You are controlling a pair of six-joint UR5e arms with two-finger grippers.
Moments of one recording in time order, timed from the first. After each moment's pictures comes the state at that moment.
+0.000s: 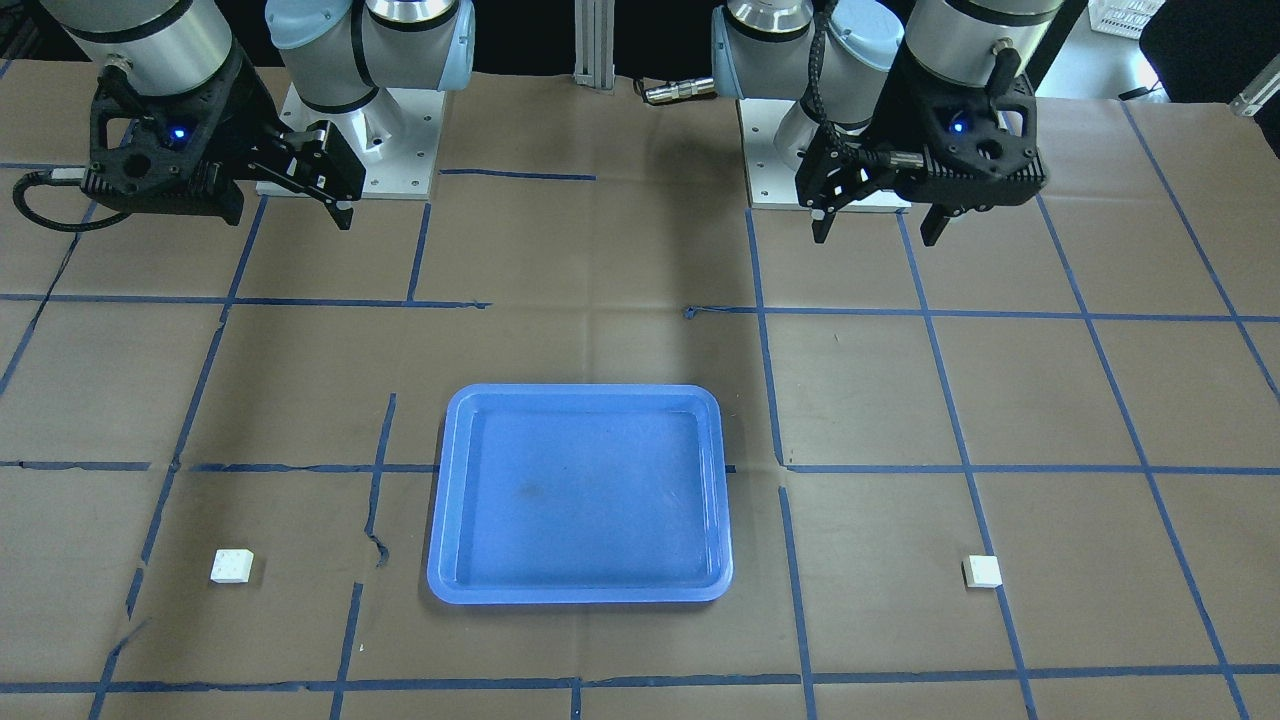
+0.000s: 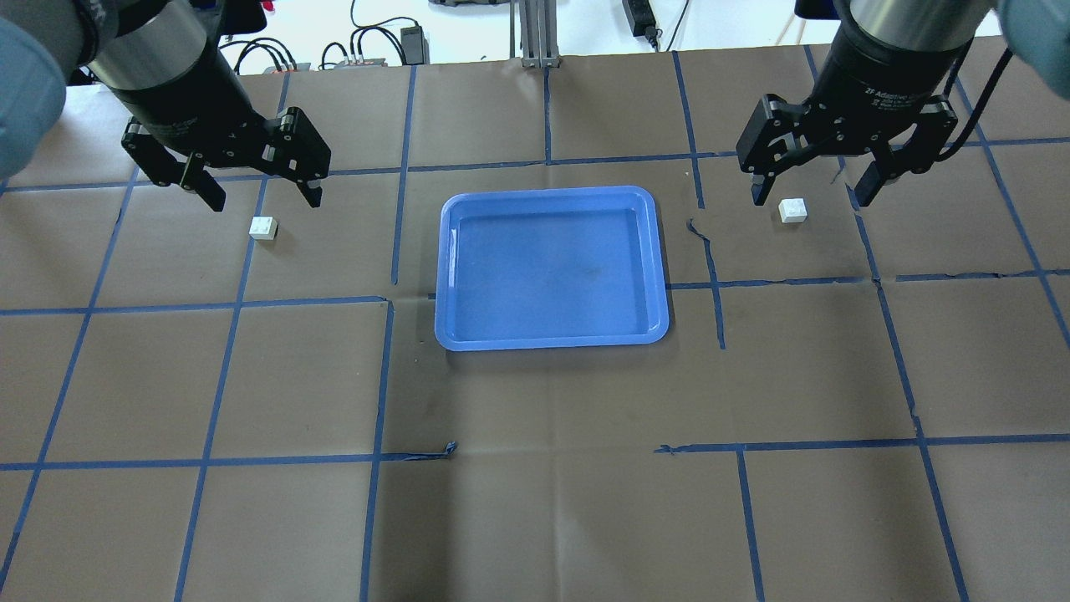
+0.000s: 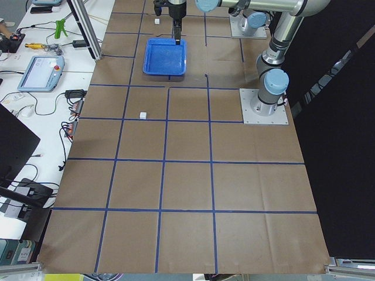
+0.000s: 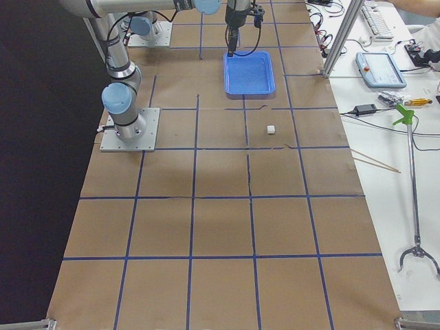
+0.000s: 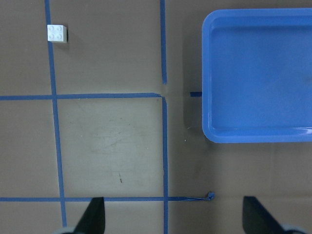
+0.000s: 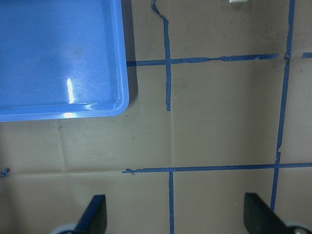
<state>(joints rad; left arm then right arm) -1.51 -1.59 -1.55 -1.62 1.58 0.02 1.55 -1.56 1.49 -1.40 -1.54 0.01</state>
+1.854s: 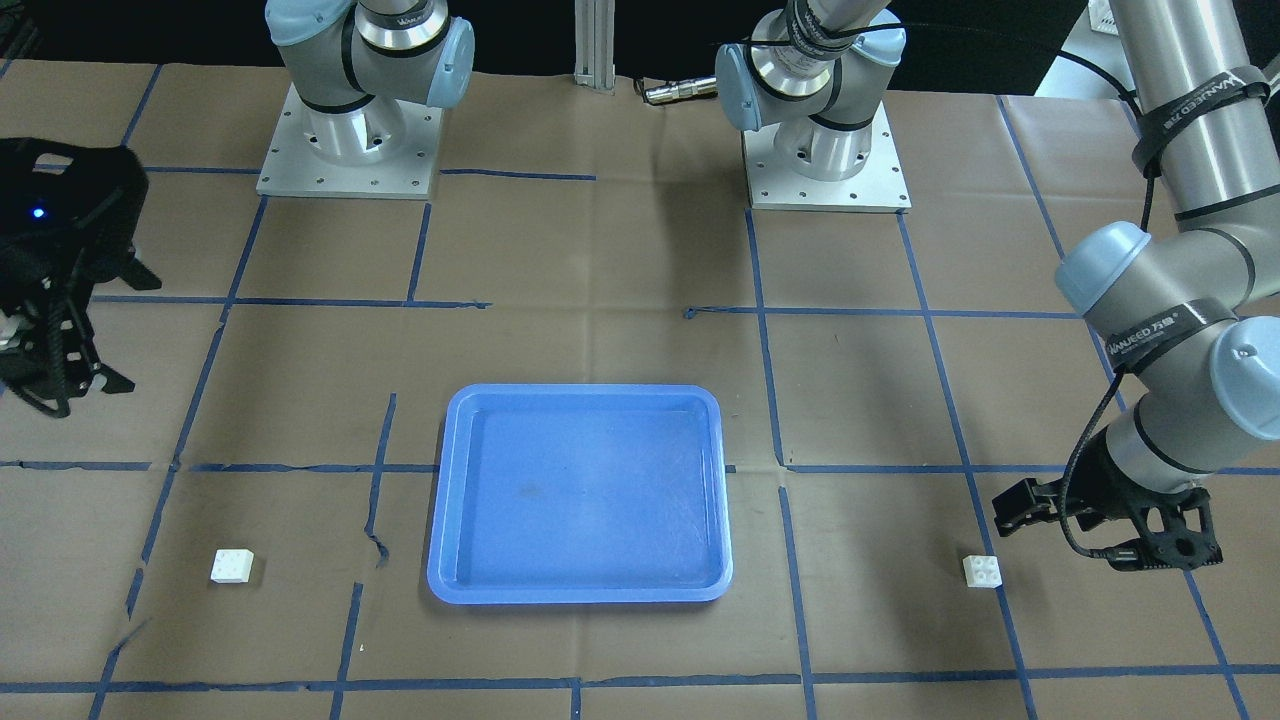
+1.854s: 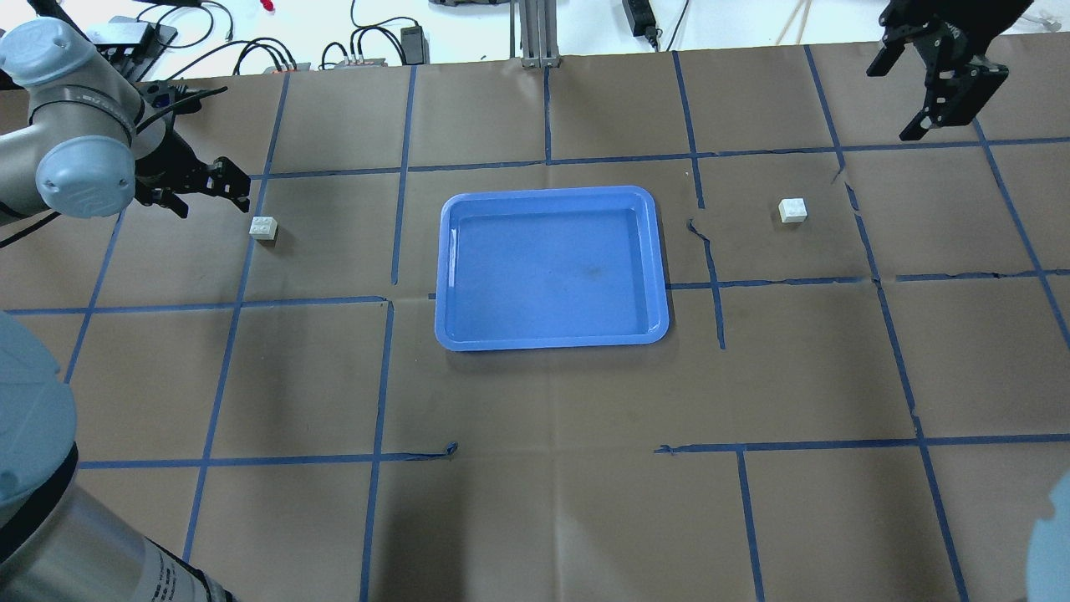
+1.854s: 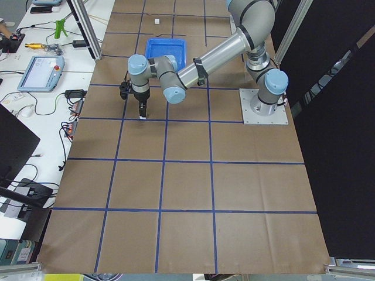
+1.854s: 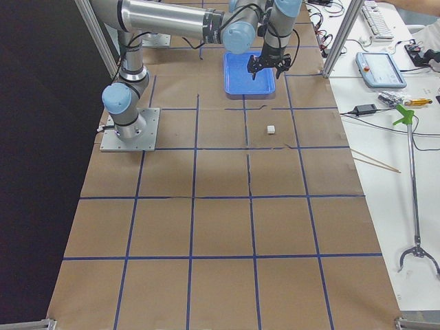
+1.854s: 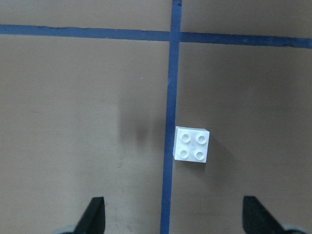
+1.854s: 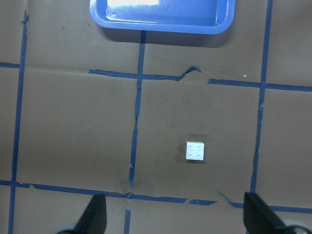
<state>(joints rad) -1.20 -2.06 -1.59 -1.00 1.55 0.31 1.30 -1.26 1.25 -1.49 -1.45 -1.93</state>
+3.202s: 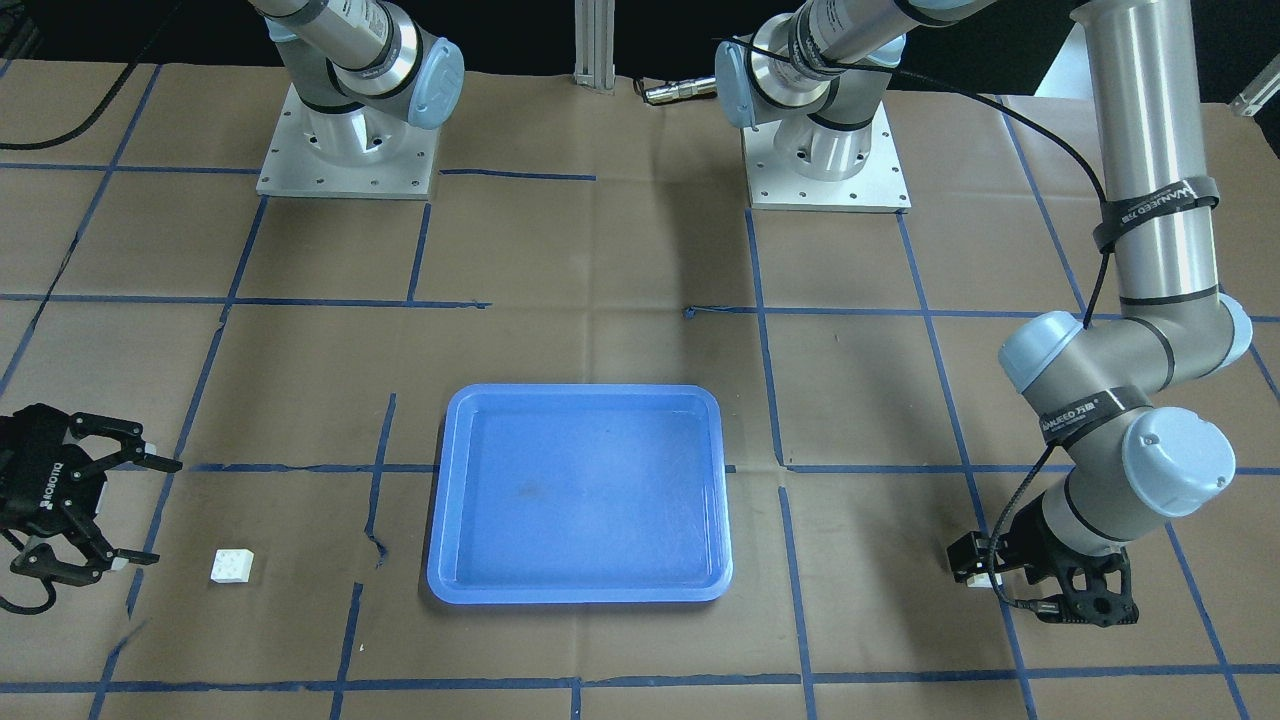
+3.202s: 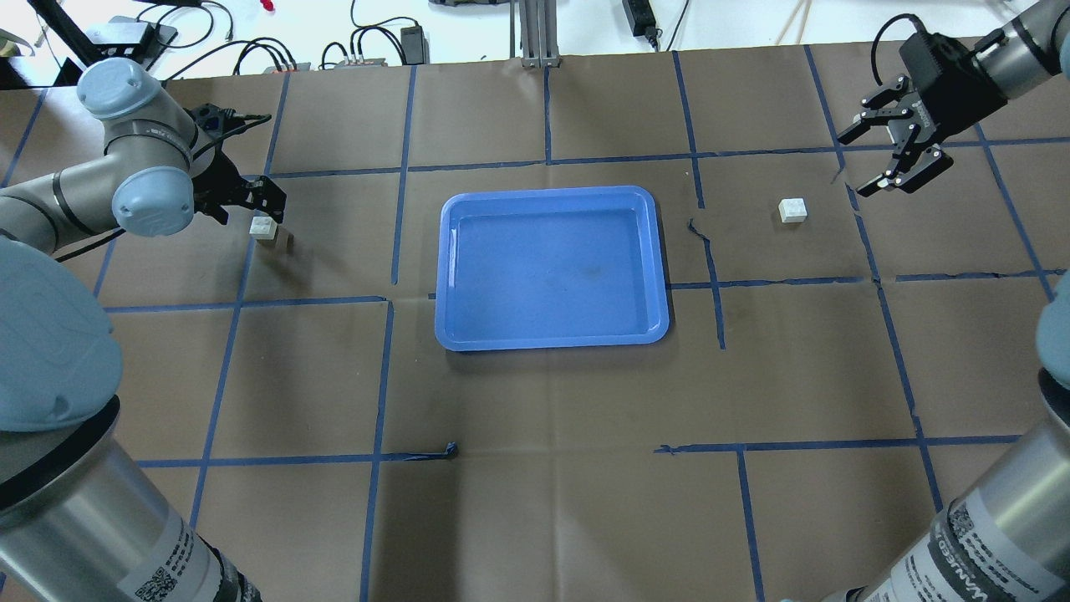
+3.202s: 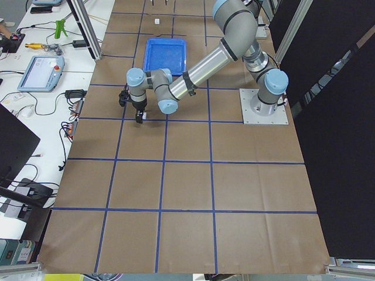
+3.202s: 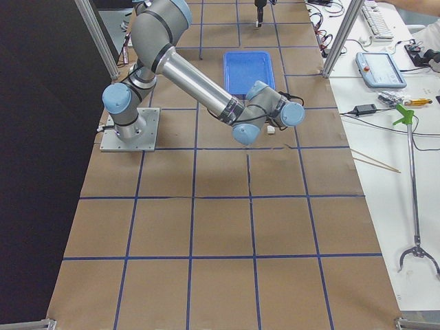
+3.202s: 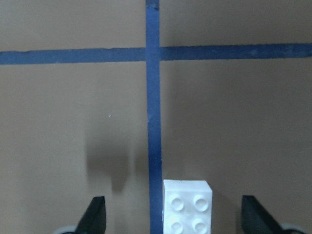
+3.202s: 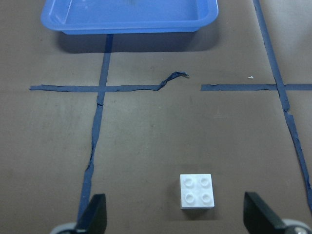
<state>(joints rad) -1.24 -2.21 -1.59 -0.85 1.55 0.38 1.09 -1.01 1.48 -1.71 -1.04 -2.16</state>
